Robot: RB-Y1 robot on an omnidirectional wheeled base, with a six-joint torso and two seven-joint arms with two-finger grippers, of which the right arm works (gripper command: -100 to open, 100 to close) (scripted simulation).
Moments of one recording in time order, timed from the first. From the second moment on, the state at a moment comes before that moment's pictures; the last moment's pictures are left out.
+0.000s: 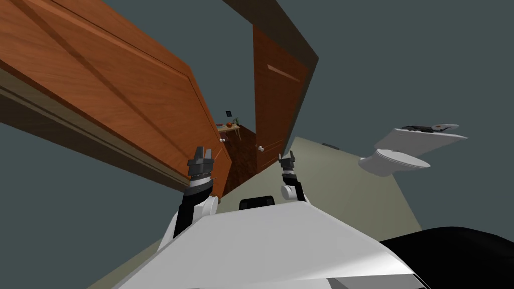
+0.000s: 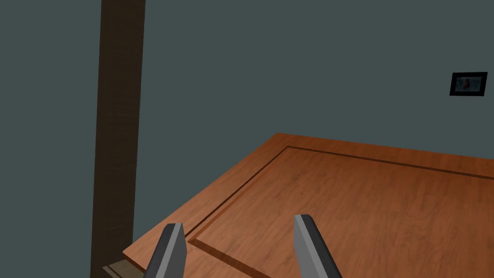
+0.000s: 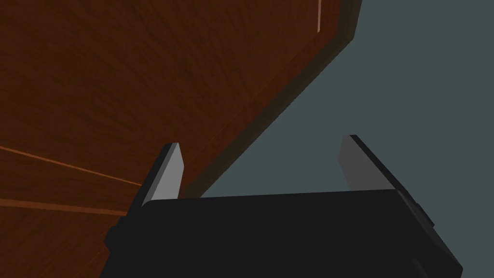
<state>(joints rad) 0.39 -0.07 0.12 -1.89 -0.35 -0.57 -0.27</state>
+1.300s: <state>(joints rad) 0.33 -0.08 0.20 -1.61 -0.55 -0.74 -0.44</state>
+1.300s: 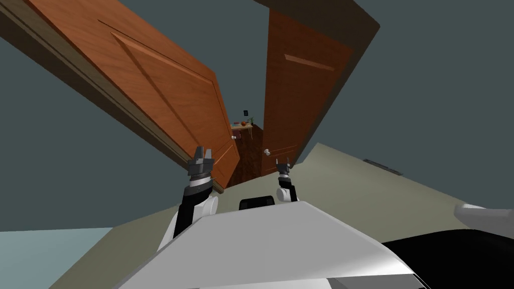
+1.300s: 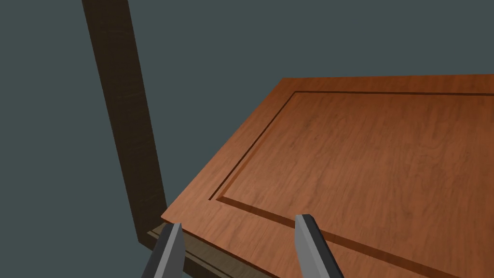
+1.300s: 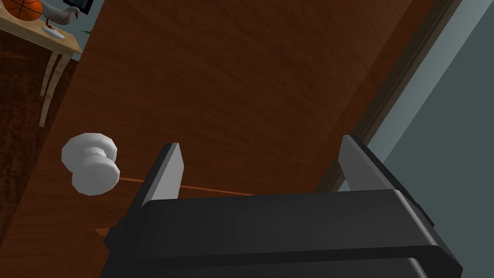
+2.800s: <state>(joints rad) 0.25 -0.06 0.29 -1.29 -0.78 -0.93 -0.64</state>
